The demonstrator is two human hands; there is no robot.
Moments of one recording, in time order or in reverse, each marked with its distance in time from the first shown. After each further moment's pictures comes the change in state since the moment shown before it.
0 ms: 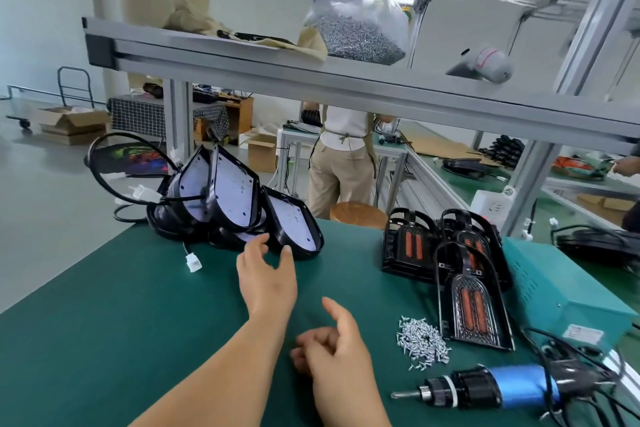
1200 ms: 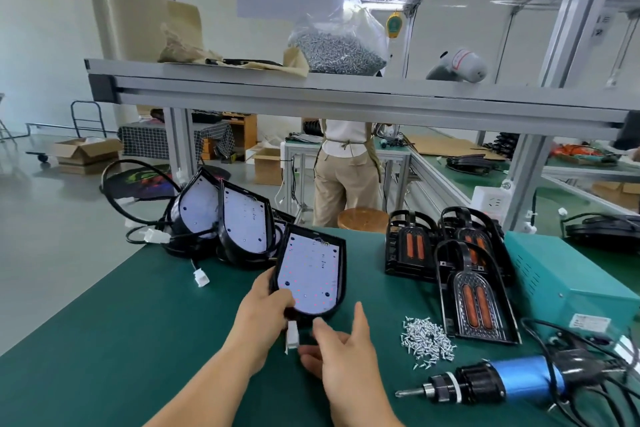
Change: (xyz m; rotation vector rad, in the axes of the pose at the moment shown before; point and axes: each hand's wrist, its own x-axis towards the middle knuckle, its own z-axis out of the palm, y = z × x) left_hand -0.018 0.000 -0.050 -0.191 -0.532 -0.221; right_hand 0.003 -0.006 -0.002 0.232 0.061 0.065
